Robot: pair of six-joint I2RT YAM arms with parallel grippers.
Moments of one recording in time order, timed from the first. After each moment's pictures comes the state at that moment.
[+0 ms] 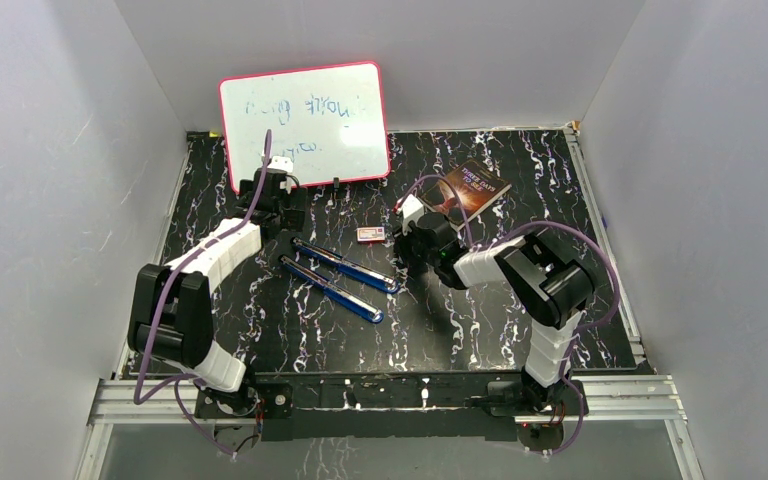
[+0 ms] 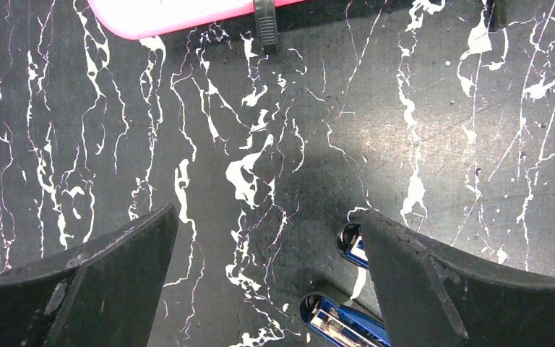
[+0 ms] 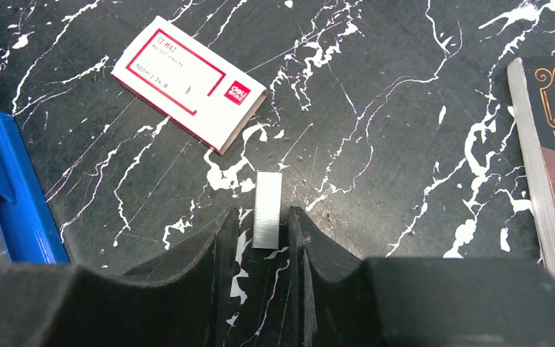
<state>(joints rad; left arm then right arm) -0.24 1.54 1.00 -0.22 -0.35 0.02 0.68 1.86 0.80 0.54 -0.04 -0.01</state>
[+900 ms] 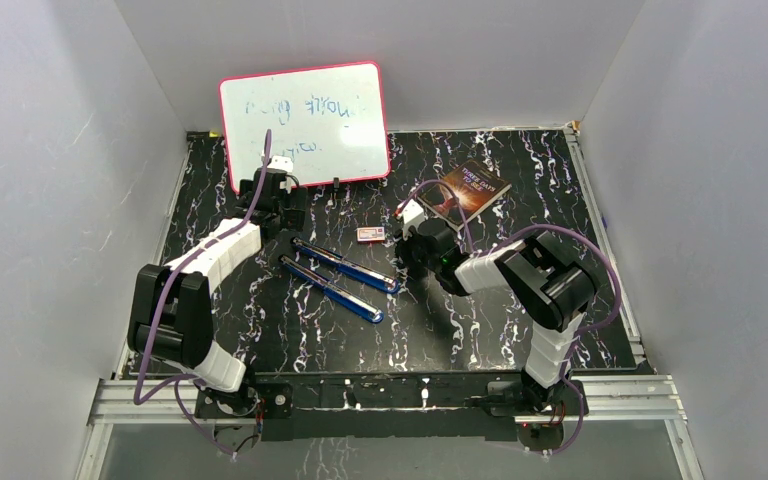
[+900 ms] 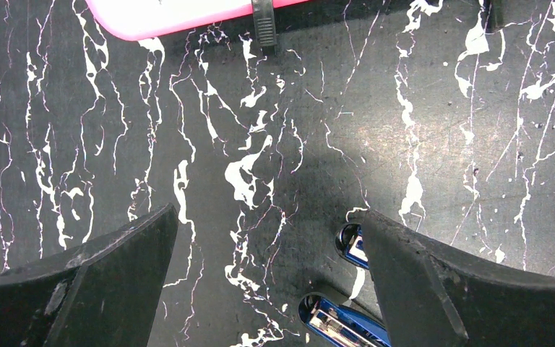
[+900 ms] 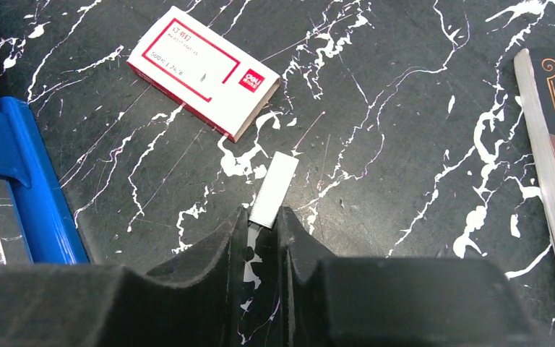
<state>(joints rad) -0.24 1.54 1.00 -0.22 -0.35 0.02 0.70 1.84 0.74 0.61 -0.01 -0.01</state>
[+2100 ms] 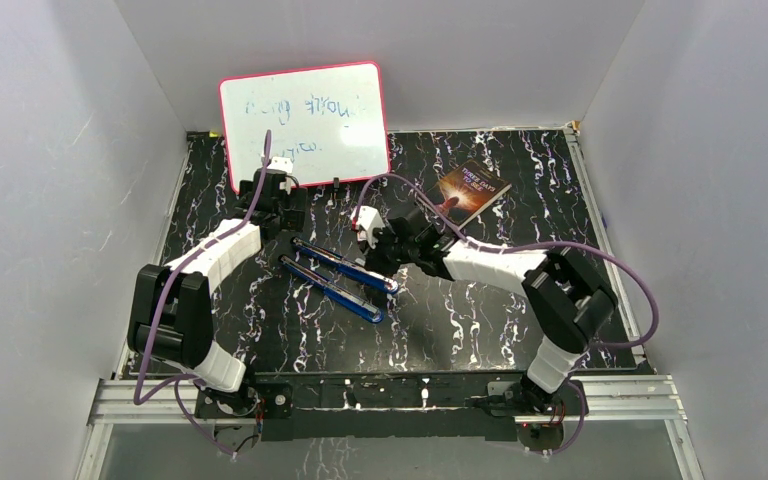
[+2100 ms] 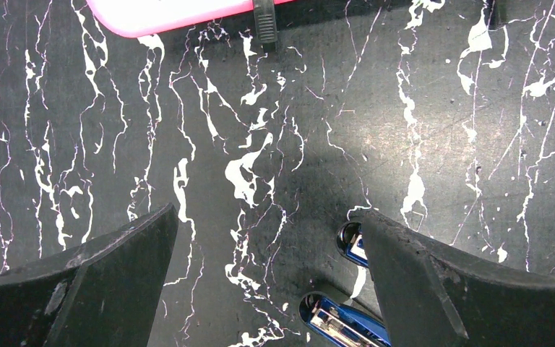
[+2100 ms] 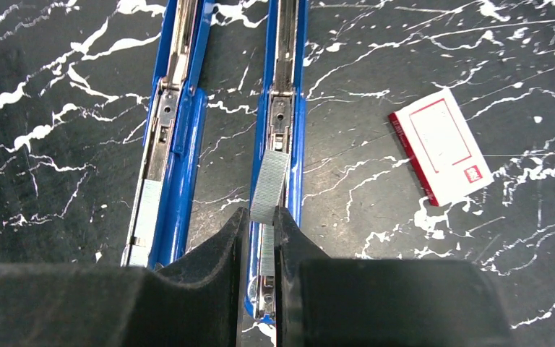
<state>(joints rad) -0.24 1.54 1.00 -0.22 -0.35 0.02 0.83 1.68 1.01 0.03 -0.33 -0.20</state>
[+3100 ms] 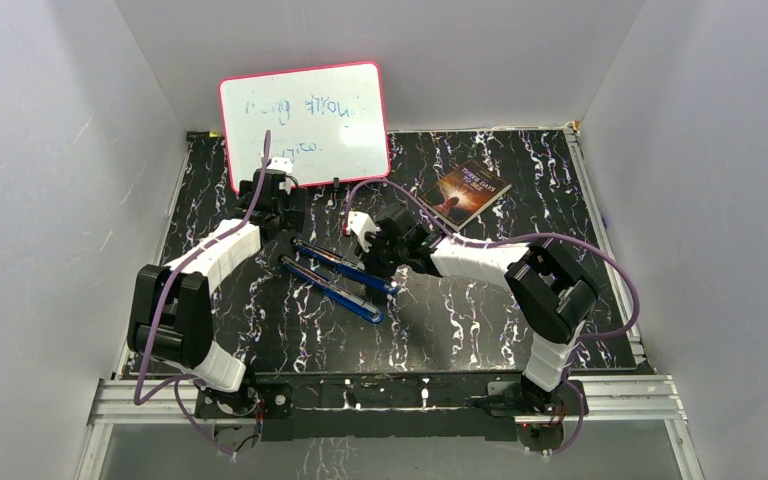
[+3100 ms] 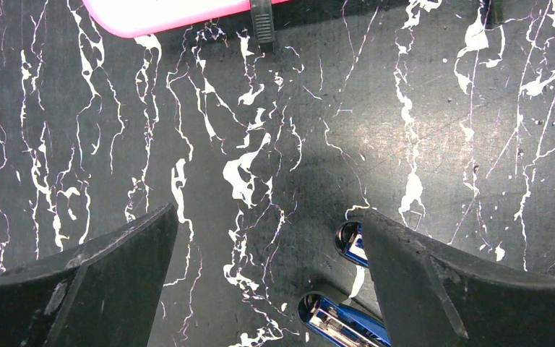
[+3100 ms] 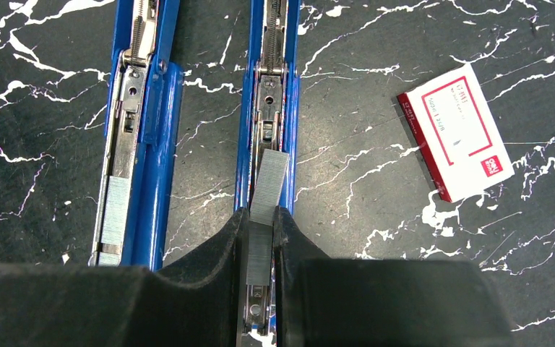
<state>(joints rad) -0.24 1.54 0.99 -0.22 -0.34 0.02 0.86 1.79 1.10 -0.08 -0.27 -0.24</state>
